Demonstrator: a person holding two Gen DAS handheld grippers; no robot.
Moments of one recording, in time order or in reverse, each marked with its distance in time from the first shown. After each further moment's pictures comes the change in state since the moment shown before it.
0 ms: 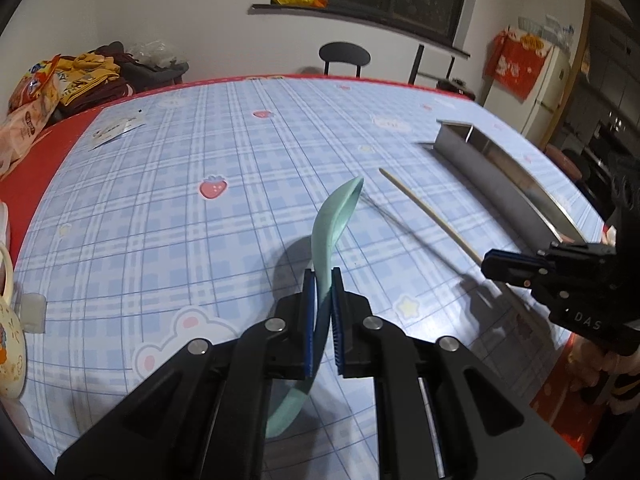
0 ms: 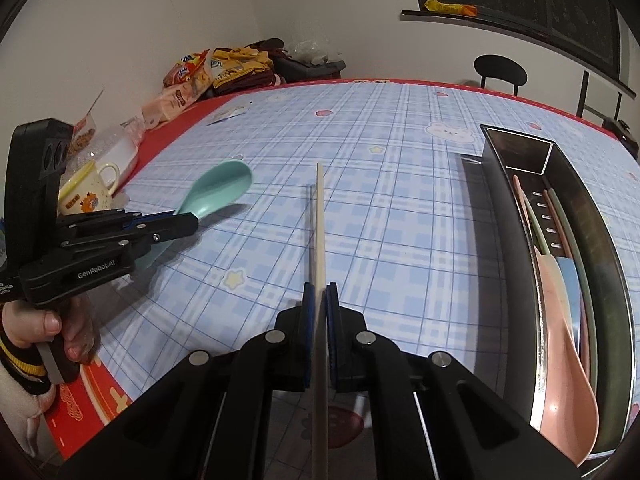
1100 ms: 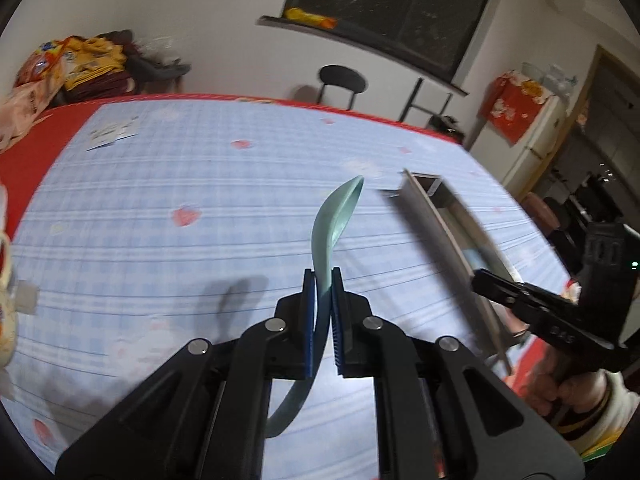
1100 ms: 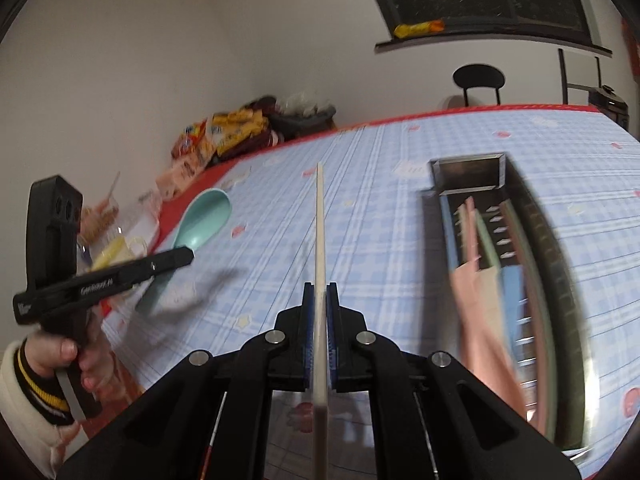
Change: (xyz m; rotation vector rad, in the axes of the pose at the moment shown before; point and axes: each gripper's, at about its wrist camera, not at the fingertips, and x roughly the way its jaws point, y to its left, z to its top) left arm -0.035 -0.039 0.033 -0.134 -0.050 -0.098; right arm -0.062 -0.055 0.004 0.163 -0.183 0.101
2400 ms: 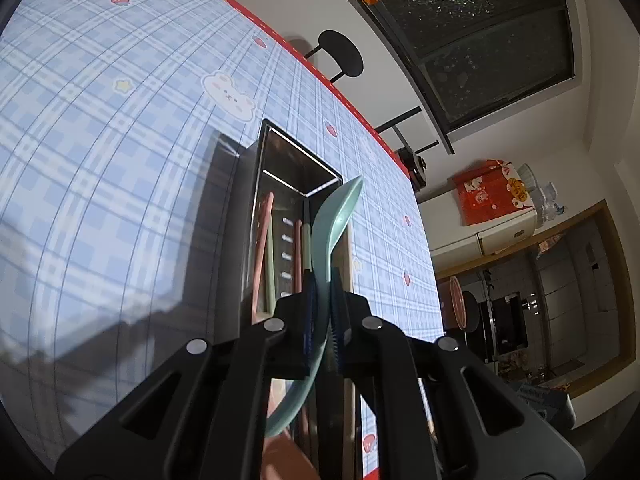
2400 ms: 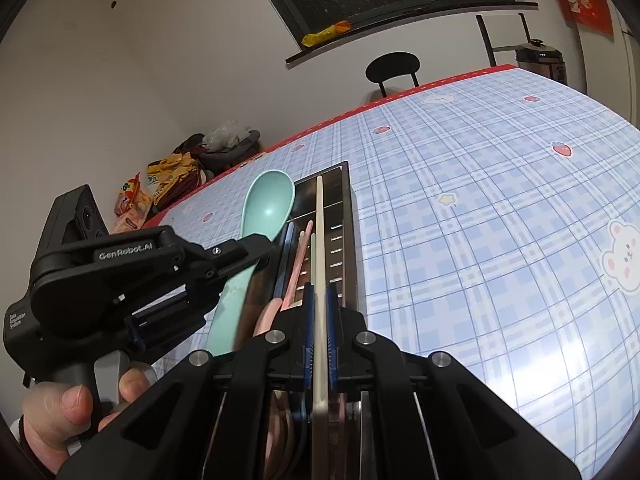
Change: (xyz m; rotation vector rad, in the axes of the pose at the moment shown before) left arm 0.161 -0.131 0.025 -0.554 0.069 -0.258; right arm -0.019 -0.129 0.010 0.211 -0.035 -0.124
